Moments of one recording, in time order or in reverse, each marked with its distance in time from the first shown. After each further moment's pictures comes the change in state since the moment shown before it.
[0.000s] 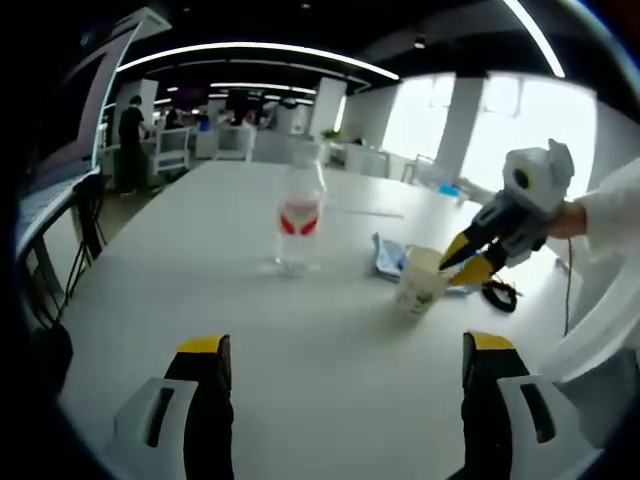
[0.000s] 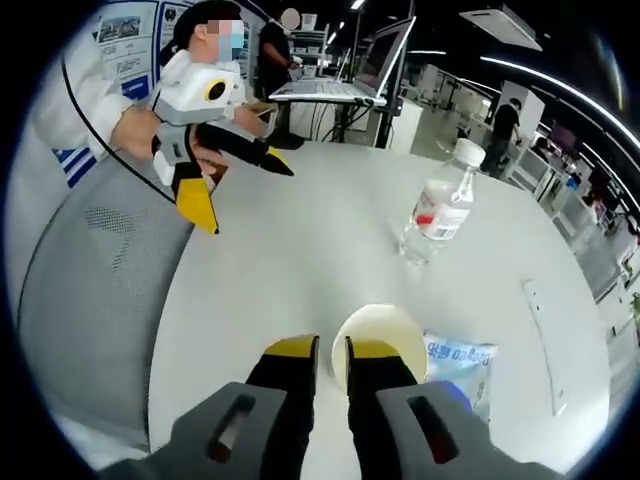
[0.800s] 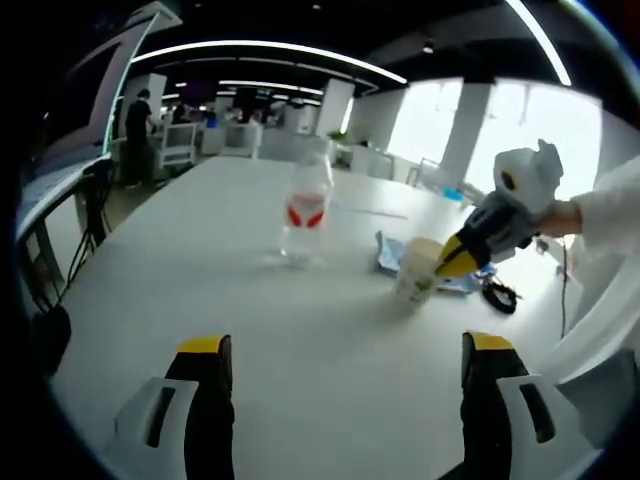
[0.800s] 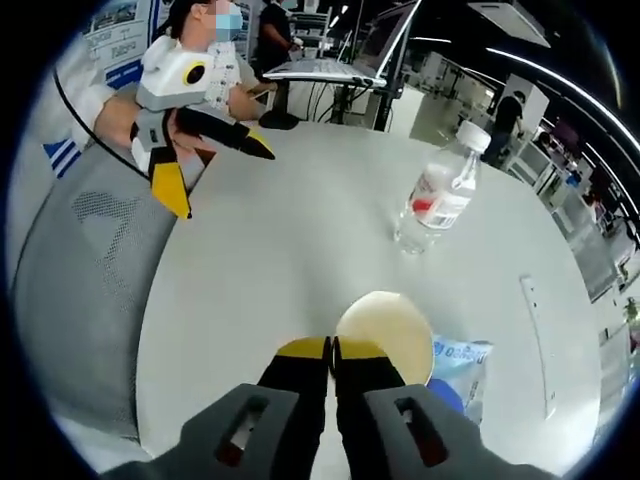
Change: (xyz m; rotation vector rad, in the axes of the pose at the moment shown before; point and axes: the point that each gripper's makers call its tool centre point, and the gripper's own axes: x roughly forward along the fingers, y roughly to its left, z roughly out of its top) left arm -0.003 0.002 -0.009 -0.033 -0.008 0.010; right arm 0.006 -0.011 -0.006 -0.012 0.066 -0.017
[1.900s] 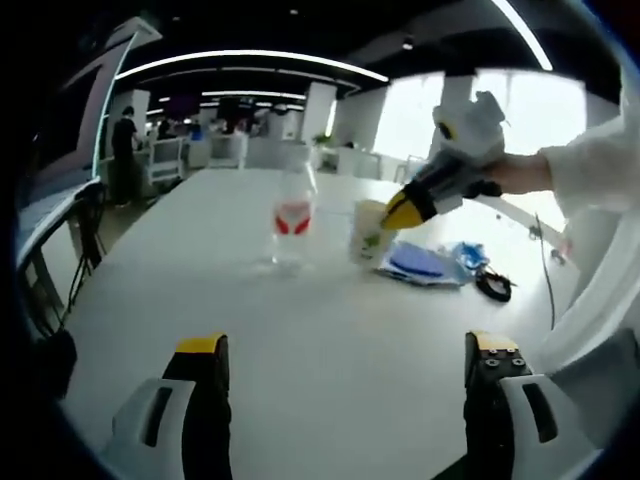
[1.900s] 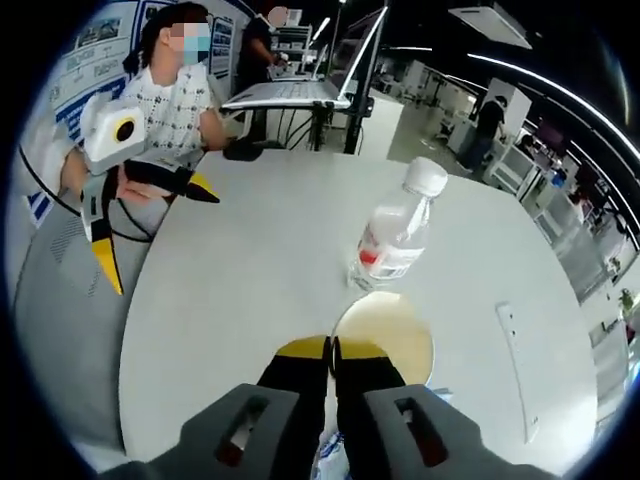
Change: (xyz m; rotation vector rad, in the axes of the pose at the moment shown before) left arm -0.006 -0.007 0.005 0.073 -0.021 -0.038; right arm 0.012 -0.060 0.053 0.037 -0.066 -0.063
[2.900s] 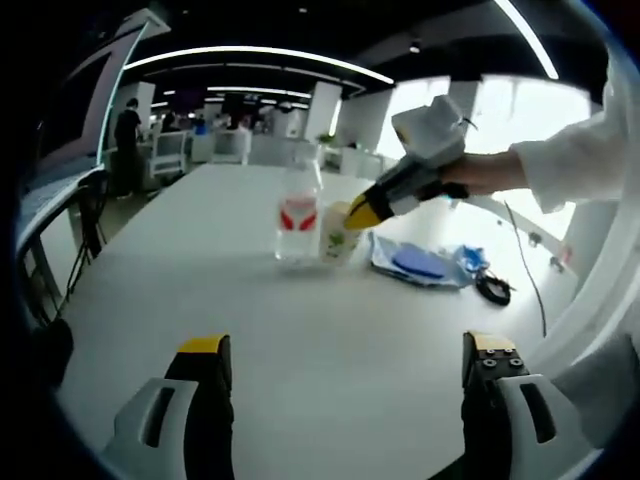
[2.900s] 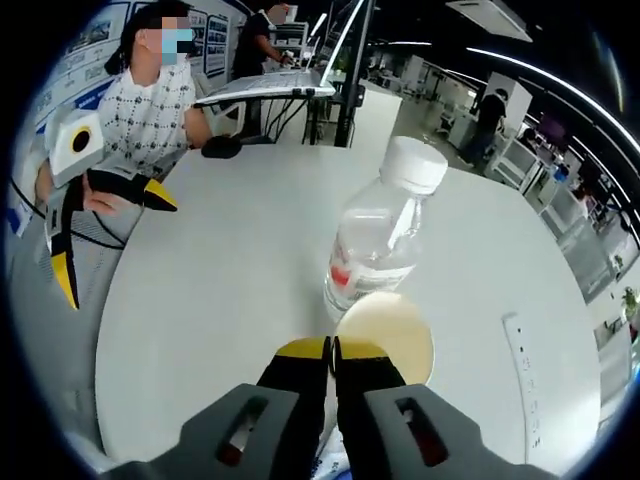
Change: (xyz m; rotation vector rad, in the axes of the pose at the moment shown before) left arm 0.000 0.005 -0.005 -0.017 0.013 0.005; right arm 0.050 -0.024 0.001 0.001 0.038 0.016
